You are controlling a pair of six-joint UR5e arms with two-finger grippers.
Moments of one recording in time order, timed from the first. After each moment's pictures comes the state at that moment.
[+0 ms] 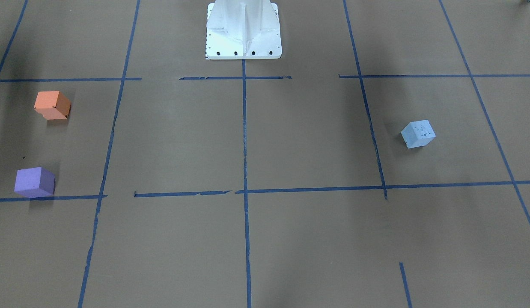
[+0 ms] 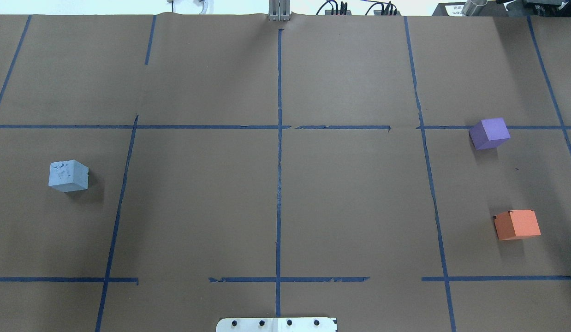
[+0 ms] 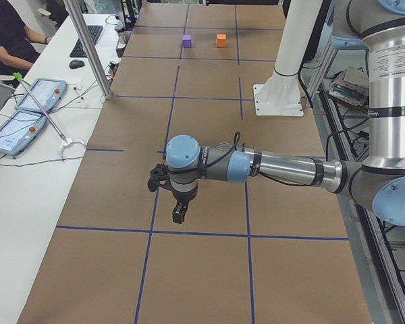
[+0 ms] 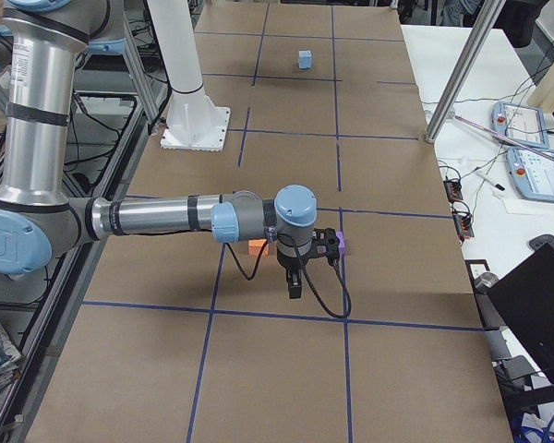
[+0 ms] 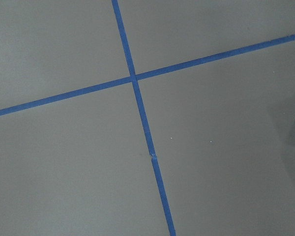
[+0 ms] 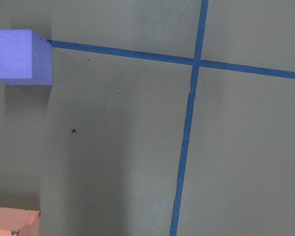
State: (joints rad) left arm -1.55 -1.44 -1.84 -1.53 -2.34 0.16; right arm 1.47 -1.75 1.85 -1.55 2.31 0.03
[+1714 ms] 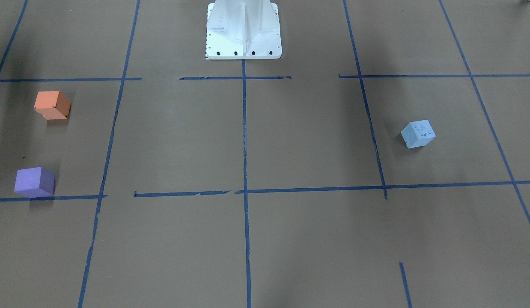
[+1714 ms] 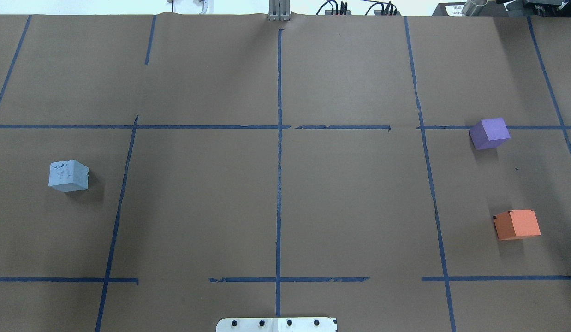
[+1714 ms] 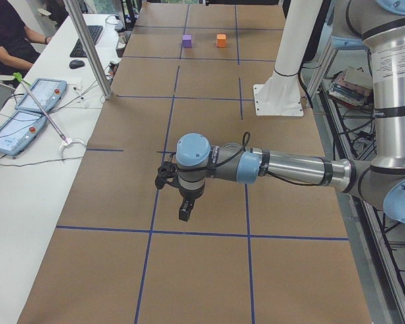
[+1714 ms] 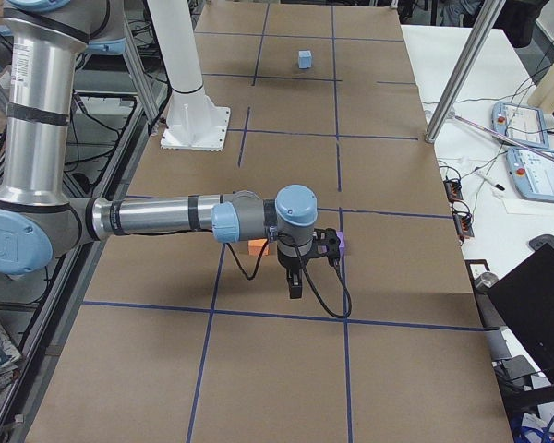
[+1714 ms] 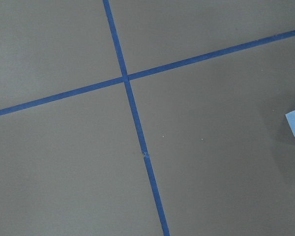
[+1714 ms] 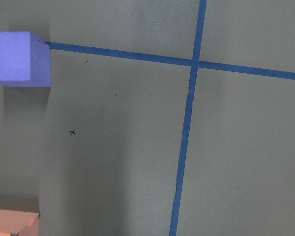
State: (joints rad) left arm -1.53 -1.39 -1.88 -1.59 -2.35 0.12; right arm 1.47 -1.75 1.84 -1.55 2.31 0.04
